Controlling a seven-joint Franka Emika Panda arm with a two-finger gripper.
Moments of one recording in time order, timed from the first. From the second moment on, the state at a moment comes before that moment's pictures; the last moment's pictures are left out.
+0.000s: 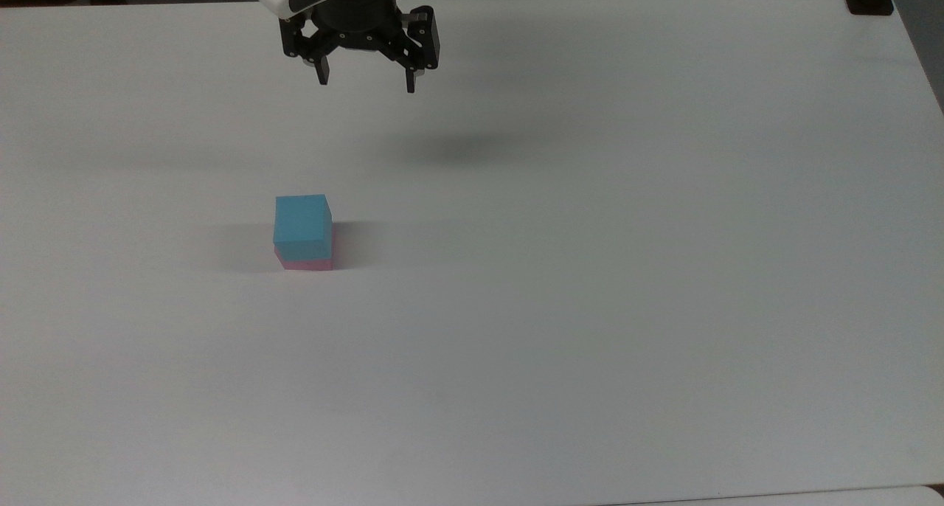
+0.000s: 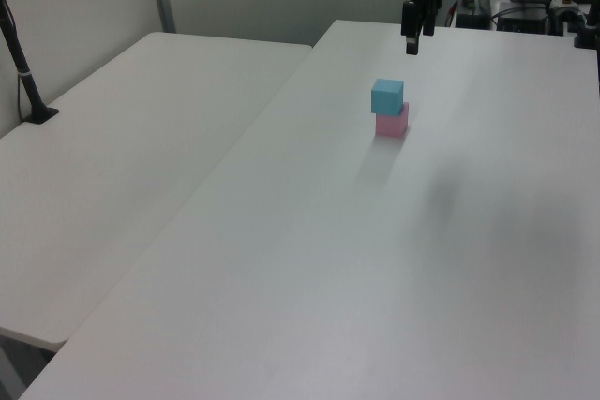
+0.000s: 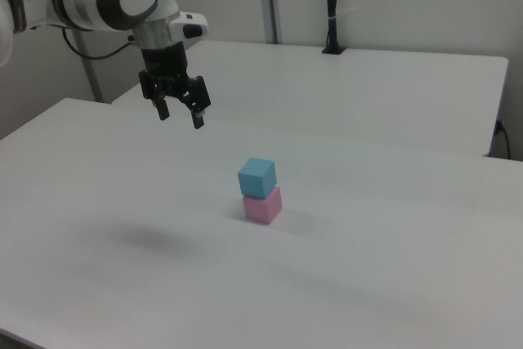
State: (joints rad) arm 0.08 0.14 -0.07 -1.57 -0.02 1.72 0.07
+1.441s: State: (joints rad) arm -0.06 0.29 -0.09 -1.59 -0.02 1.95 -0.11
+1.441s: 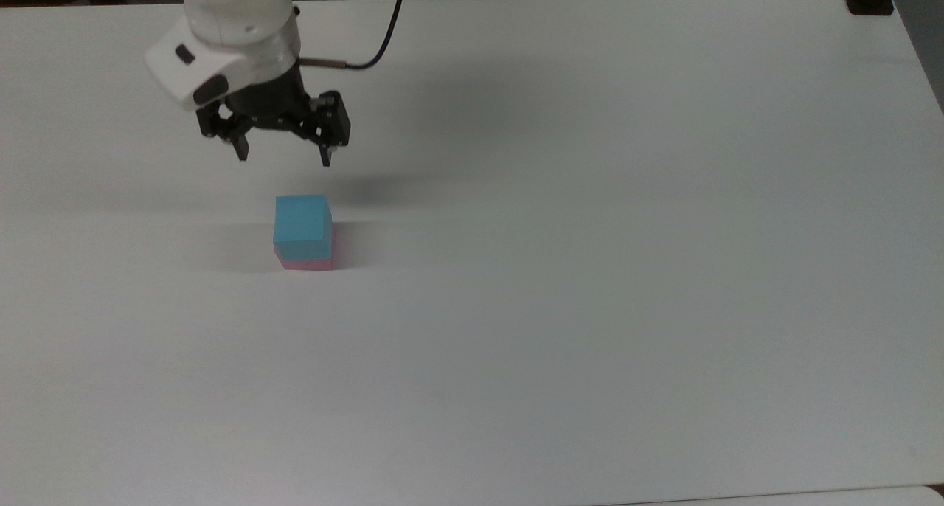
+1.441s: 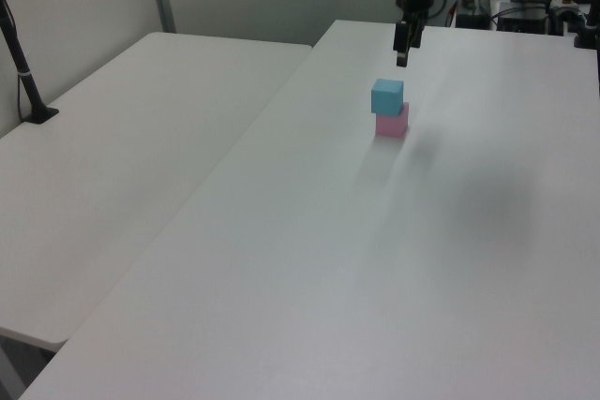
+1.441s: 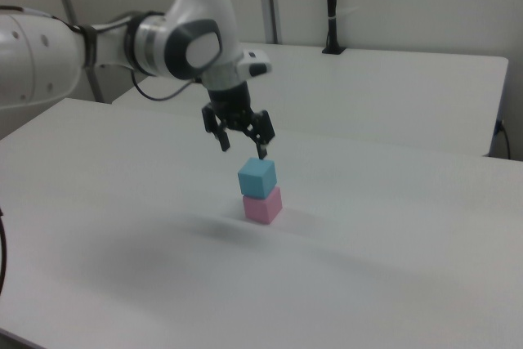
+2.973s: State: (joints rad) arm 0.06 0.41 -0.05 -1.58 -0.05 2.07 -0.03
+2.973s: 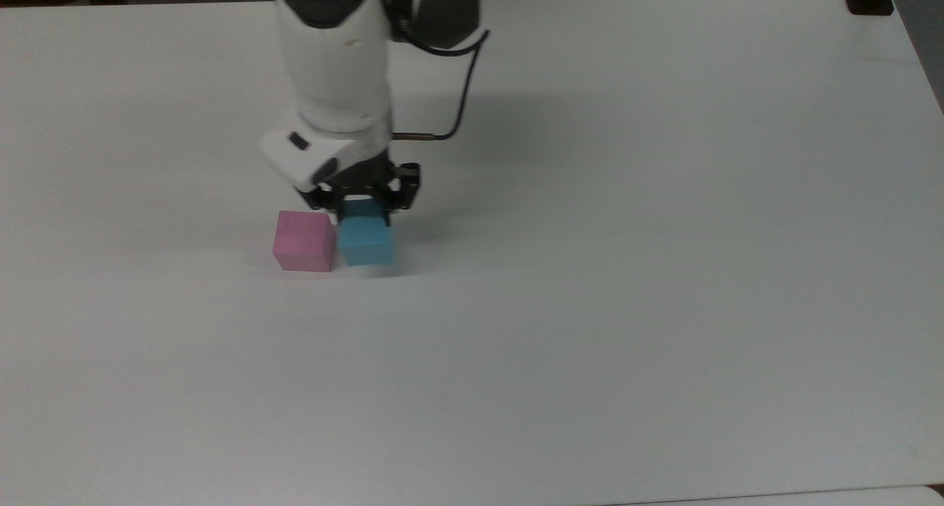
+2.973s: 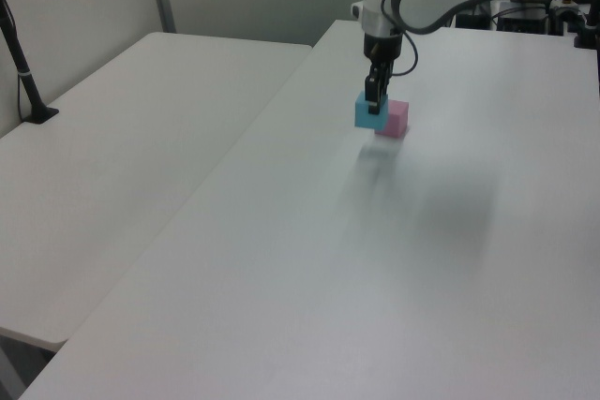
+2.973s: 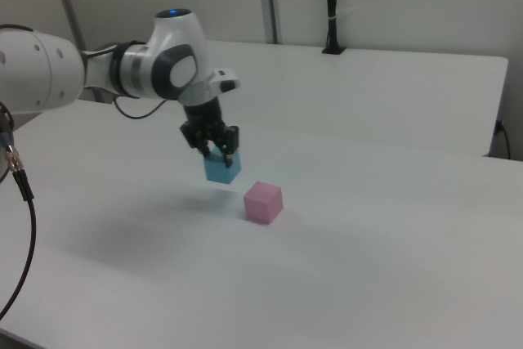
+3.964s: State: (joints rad) arm 0.14 0.28 -0.05 -1.55 -0.06 1.85 0.05
